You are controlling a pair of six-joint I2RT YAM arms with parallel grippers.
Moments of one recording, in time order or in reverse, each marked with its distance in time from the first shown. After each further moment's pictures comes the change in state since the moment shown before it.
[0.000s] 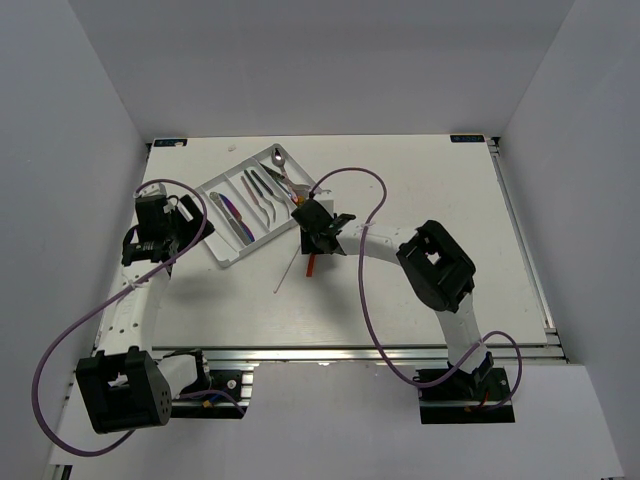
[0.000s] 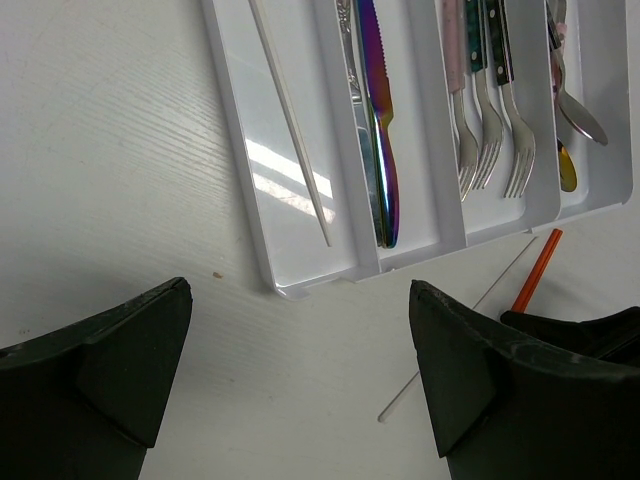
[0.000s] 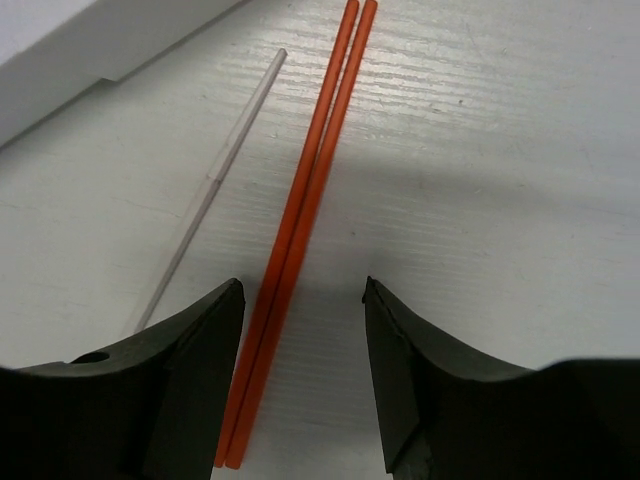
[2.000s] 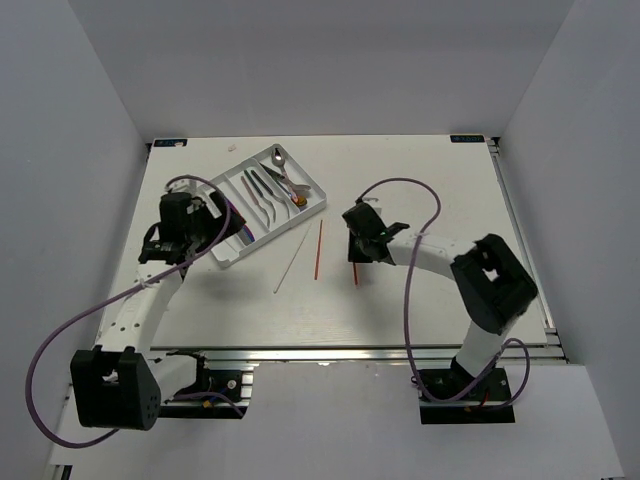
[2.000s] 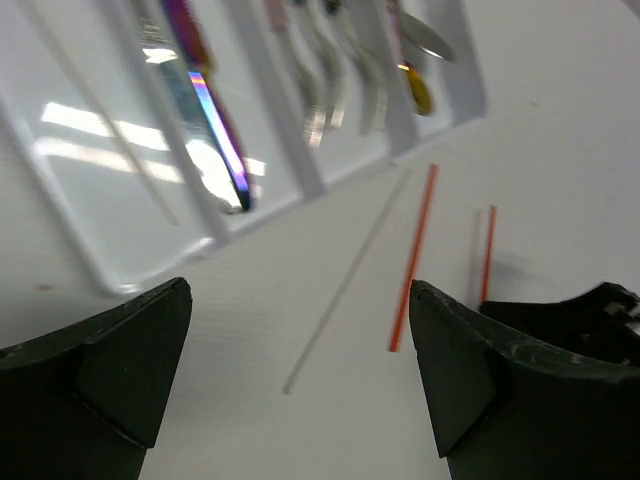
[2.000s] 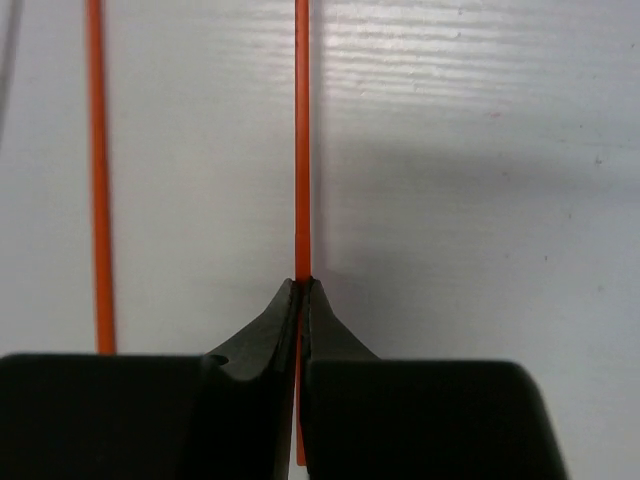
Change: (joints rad) left arm -0.135 0.012 -0.011 0.080 0.095 -0.065; right arm -0.144 -0.301 -0.386 0.067 -0.105 -0.004
